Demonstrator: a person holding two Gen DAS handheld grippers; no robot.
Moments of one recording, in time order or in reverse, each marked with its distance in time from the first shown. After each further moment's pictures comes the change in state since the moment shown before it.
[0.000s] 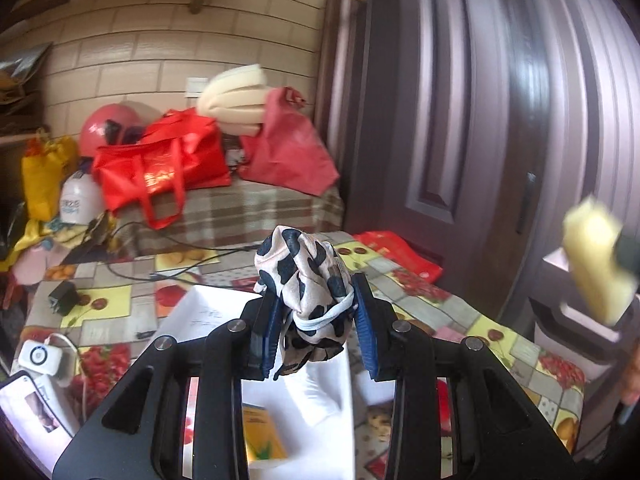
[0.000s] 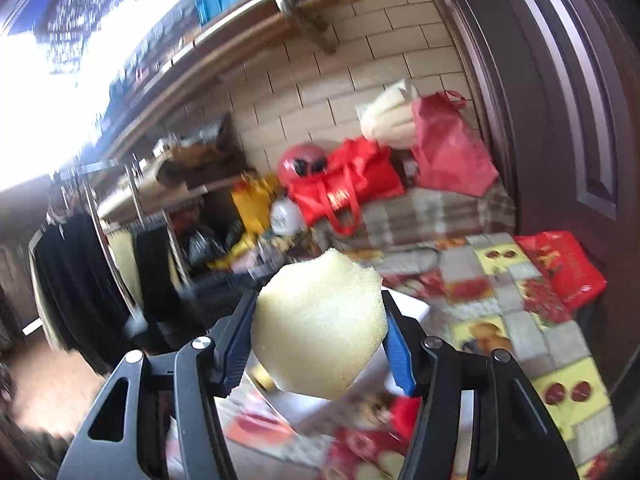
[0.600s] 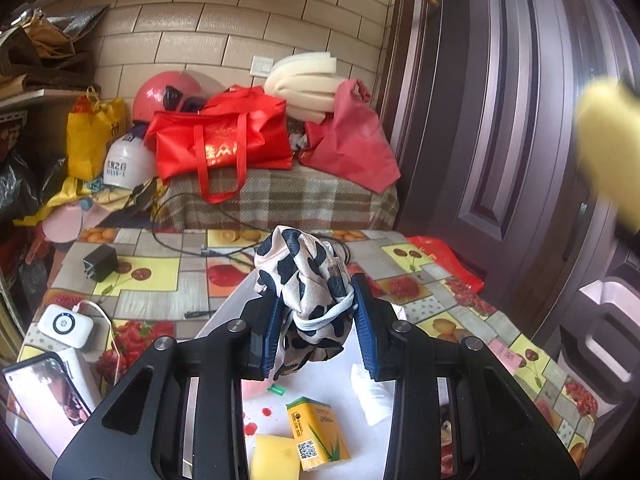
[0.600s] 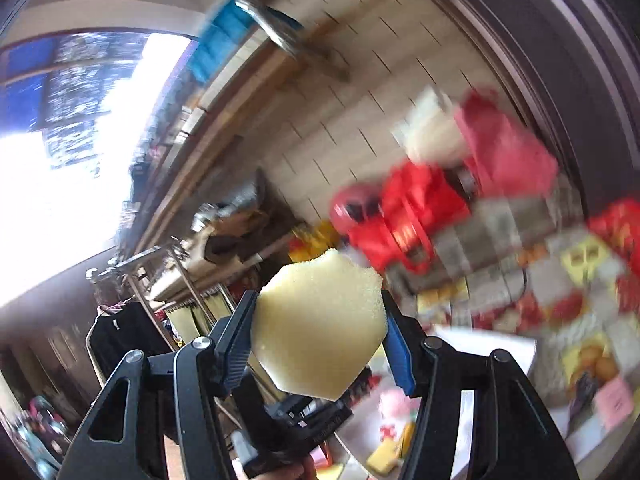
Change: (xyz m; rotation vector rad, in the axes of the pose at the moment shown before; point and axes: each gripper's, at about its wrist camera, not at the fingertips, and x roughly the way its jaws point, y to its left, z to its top) left arm 0.011 0.066 -0.012 -0.125 0.034 0.129; right arm 0.085 0.009 0.037 0.280 -0.032 0.140
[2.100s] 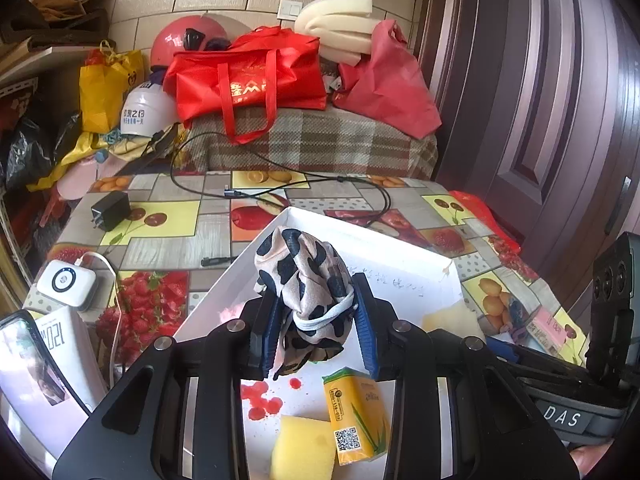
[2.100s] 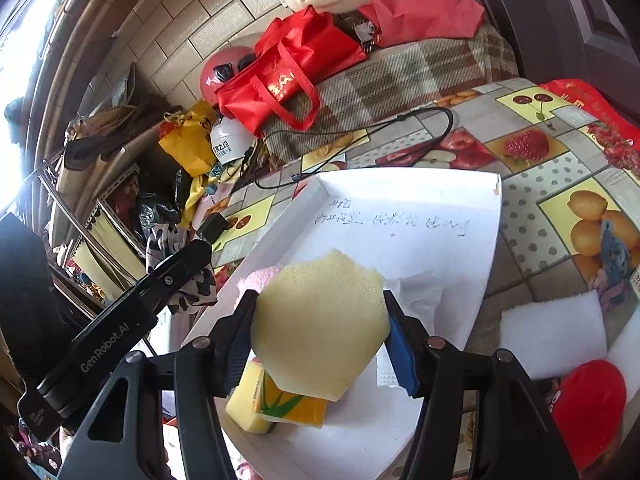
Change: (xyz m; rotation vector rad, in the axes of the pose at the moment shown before) left arm 0.051 0.022 -0.032 -0.029 0.171 0.110; right arm 0.106 -0.103 -0.111 0.058 0.334 -0.320
